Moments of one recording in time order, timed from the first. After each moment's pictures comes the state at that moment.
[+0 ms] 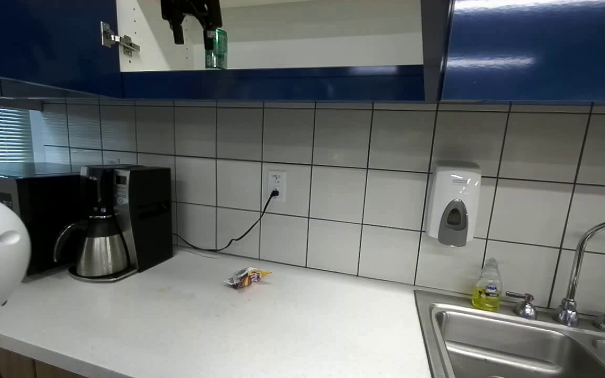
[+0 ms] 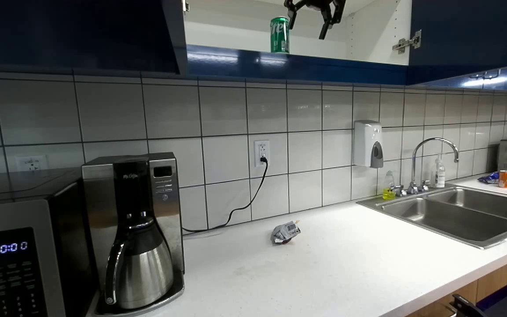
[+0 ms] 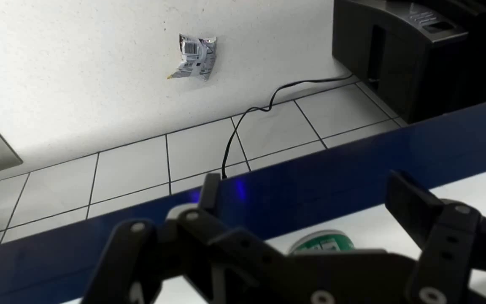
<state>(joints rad) 0.04 -0.36 0.04 -1.65 0.12 1.70 0.24</state>
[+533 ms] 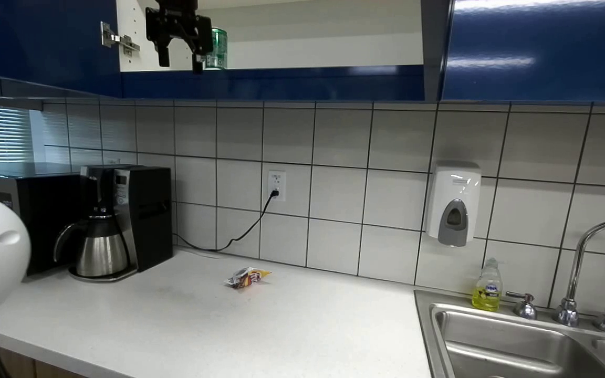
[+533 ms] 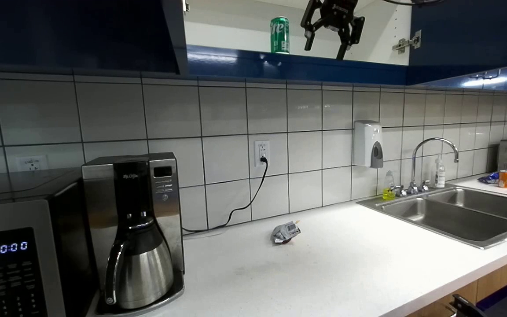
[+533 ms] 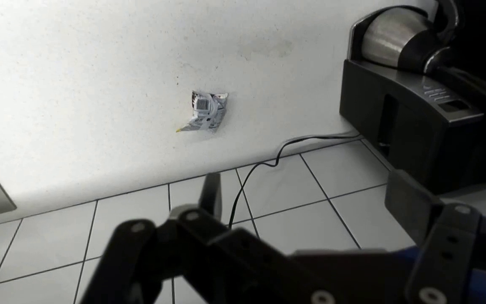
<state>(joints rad) 0.04 -0.53 0.02 -1.95 0.16 1.73 0.14</state>
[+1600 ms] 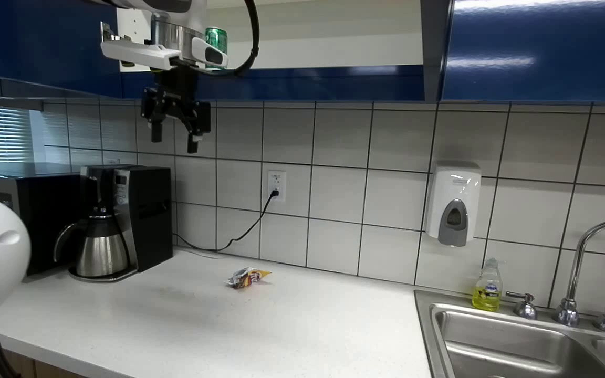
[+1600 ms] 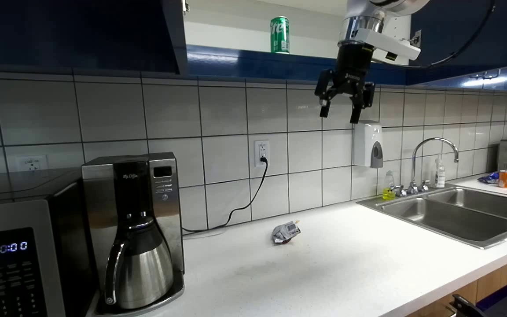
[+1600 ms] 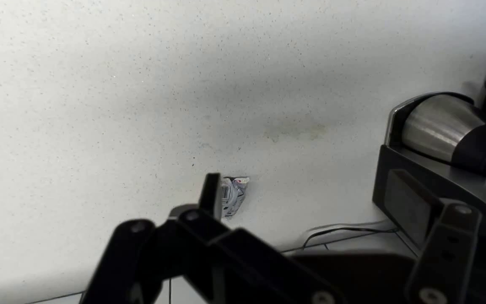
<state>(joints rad) 0.04 -0.62 0.00 -2.37 0.18 1.88 0.01</state>
